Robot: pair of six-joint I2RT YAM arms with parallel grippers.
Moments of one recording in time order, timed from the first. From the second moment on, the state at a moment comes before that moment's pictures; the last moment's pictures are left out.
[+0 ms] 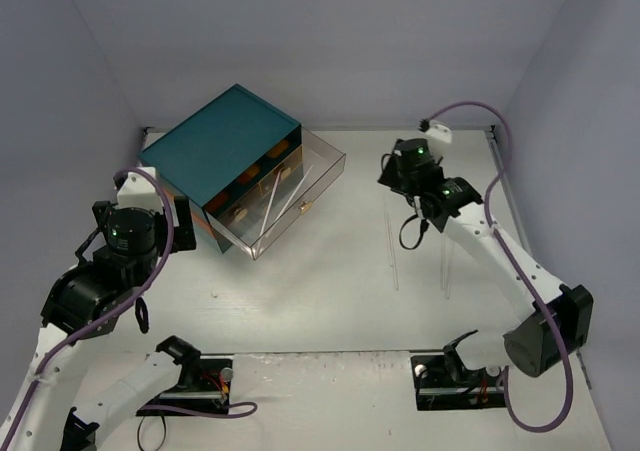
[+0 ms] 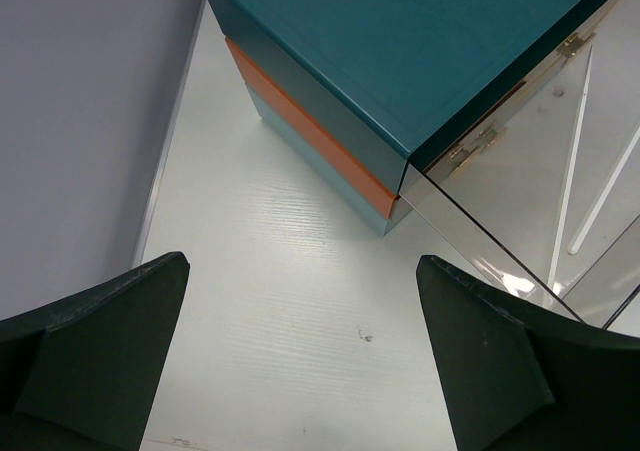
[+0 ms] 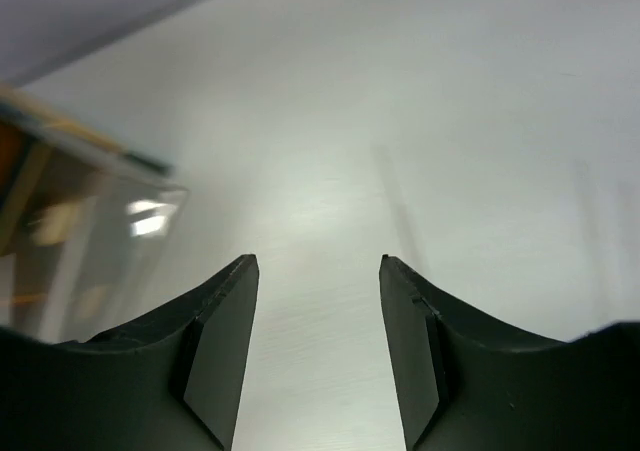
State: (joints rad) left arm -0.49 0.75 1.26 -1.01 -0.59 -0.21; right arm 0.45 1.34 1.22 -0.52 0.44 0.63
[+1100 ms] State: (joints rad) left arm -0.49 0.73 1.26 -1.01 -0.55 -0.21; right arm -0.03 1.58 0.81 -0.44 0.17 0.47
